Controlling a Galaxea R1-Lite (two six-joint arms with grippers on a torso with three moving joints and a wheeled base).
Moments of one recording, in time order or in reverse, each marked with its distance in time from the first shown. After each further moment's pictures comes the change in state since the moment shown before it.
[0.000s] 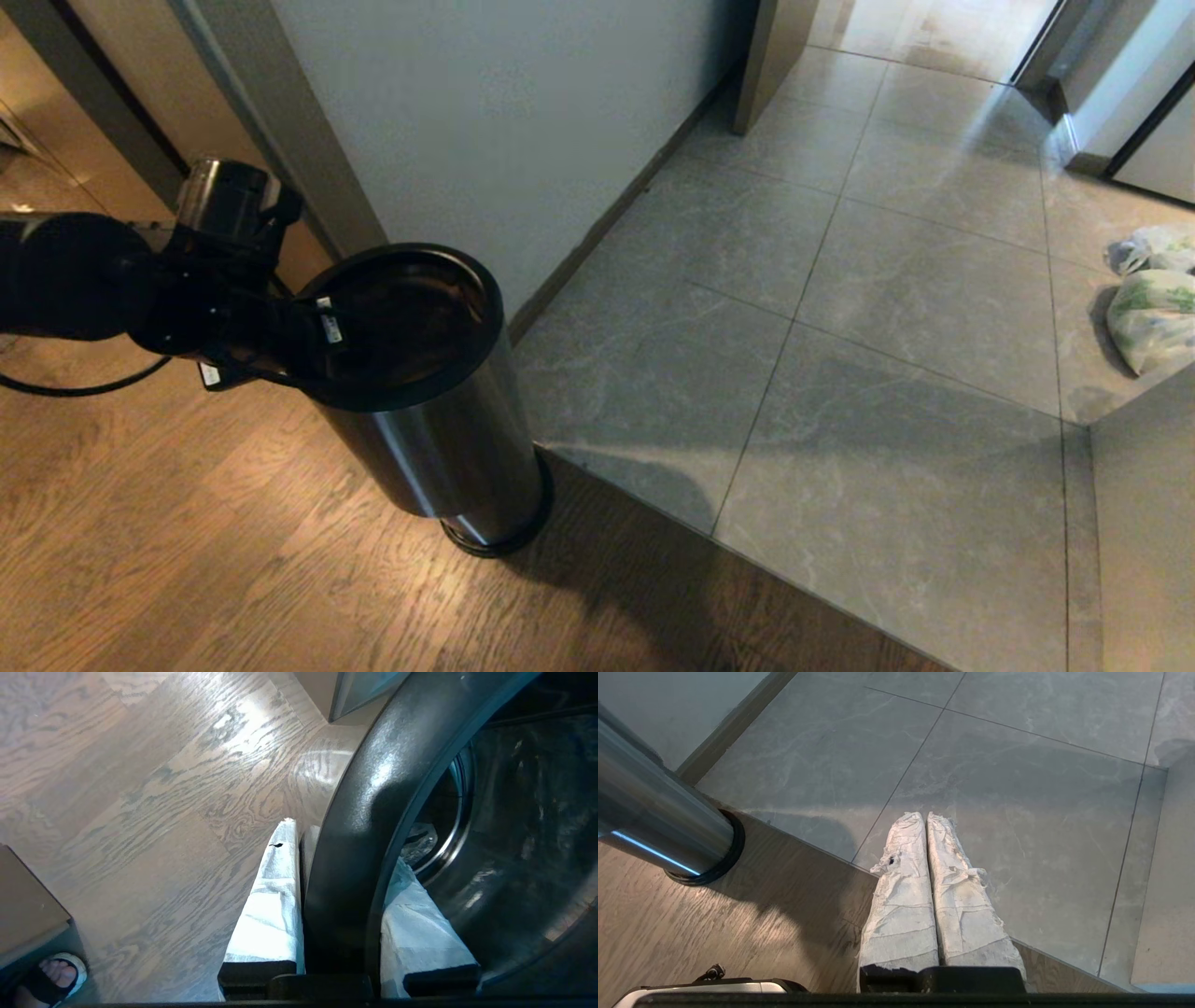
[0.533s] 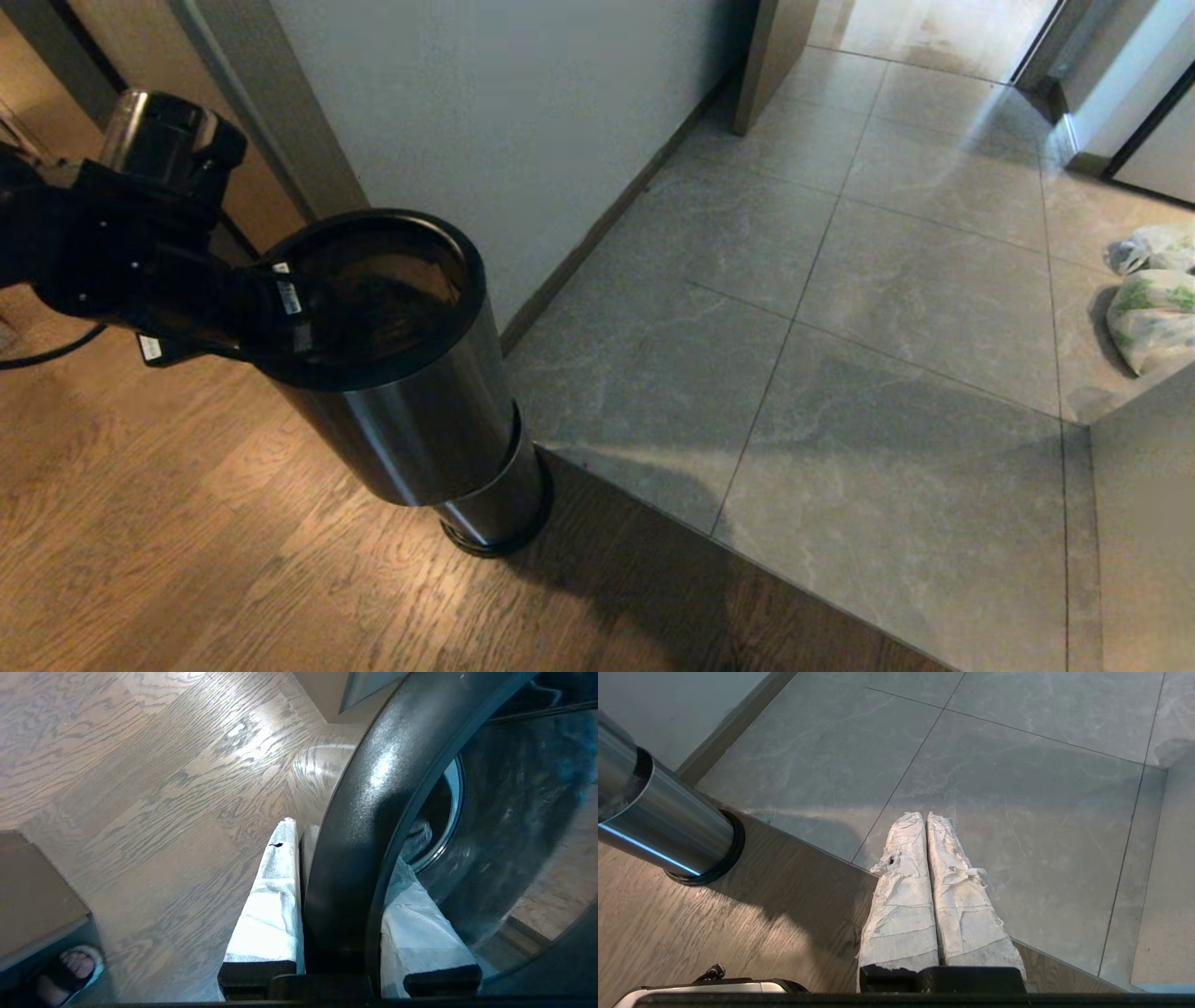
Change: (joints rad) left arm -0.003 -0.082 -0.110 0.180 0.020 0.000; right arm 0.000 0.000 0.000 0.000 0.000 0.000
